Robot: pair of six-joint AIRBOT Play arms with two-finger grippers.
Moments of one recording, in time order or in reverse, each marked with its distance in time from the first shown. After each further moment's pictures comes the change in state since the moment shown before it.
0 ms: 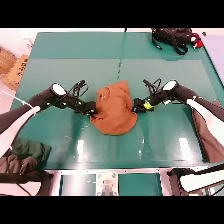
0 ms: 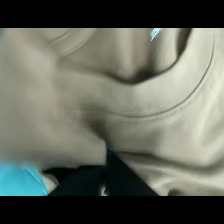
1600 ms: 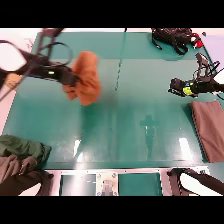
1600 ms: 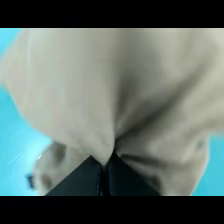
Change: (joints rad) left arm -0.105 0.380 0.381 0.619 -0.170 -0.086; right arm -0.245 0.466 -0.004 -0.362 -0.044 0.282
